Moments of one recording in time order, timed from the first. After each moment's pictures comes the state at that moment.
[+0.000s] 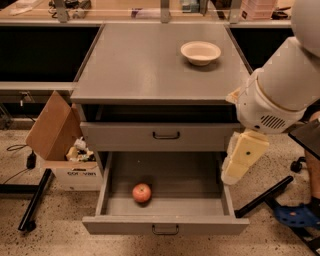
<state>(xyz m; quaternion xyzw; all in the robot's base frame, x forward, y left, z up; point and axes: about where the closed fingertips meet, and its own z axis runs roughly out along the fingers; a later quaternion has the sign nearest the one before) 0.420 -0.149 0.904 -0.61 0.78 0.02 0.17</state>
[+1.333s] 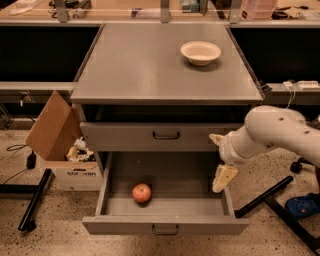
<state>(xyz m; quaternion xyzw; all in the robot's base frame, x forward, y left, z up) 0.539 -0.195 0.649 -0.67 0.71 0.03 0.21</state>
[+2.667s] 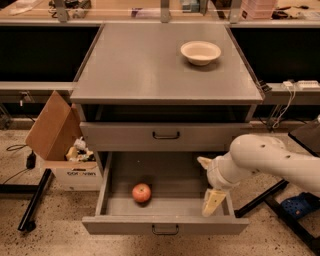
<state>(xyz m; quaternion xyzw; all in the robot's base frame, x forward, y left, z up) 0.497 -0.160 0.581 -0.68 0.70 0.06 0.20</state>
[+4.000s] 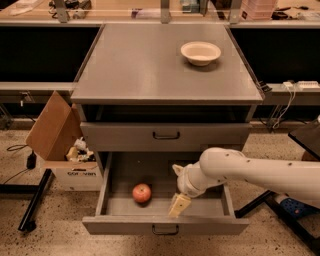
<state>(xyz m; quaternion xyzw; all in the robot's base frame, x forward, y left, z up) 0.505 -0.057 0.531 -0.63 0.73 0.14 0.23</state>
